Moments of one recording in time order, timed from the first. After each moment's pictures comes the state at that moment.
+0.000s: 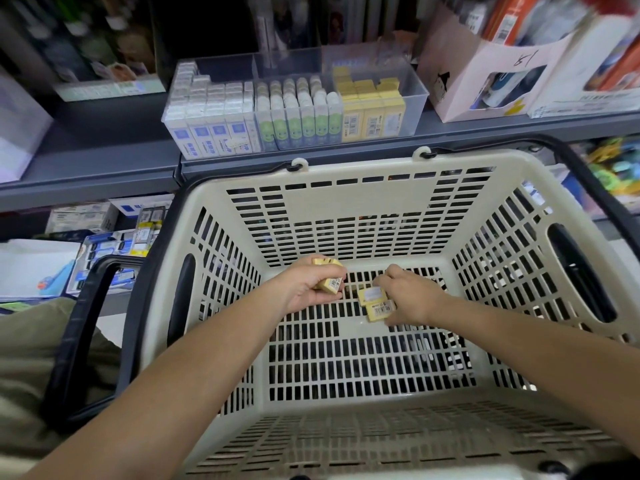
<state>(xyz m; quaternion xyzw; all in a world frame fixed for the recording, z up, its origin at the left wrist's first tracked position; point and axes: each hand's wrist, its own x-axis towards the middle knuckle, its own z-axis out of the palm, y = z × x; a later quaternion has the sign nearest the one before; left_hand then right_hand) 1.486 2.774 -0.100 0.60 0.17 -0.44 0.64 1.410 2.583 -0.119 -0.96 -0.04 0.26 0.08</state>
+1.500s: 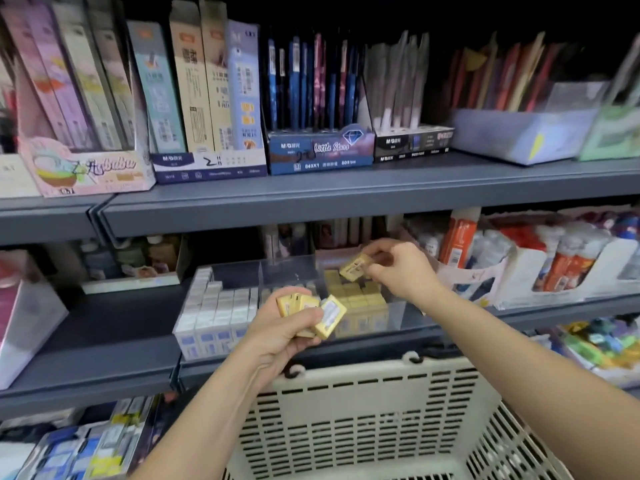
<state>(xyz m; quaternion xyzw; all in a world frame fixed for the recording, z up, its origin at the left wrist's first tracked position) 1.587 2.762 0.060 0.56 -0.06 -0.20 0.80 1.581 2.554 0.104 -0.89 0.08 -0.16 0.41</state>
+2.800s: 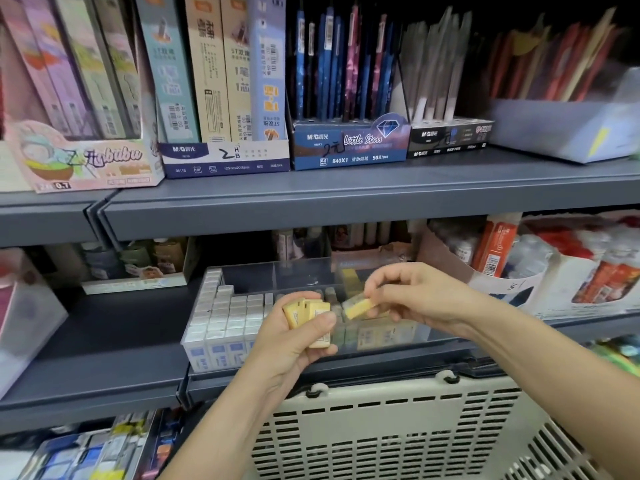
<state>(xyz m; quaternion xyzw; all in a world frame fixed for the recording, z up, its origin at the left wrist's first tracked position) 1.595 2.776 0.055 0.52 -0.10 -0.20 0.82 1.565 2.579 0.120 -0.78 0.01 0.08 0.62</state>
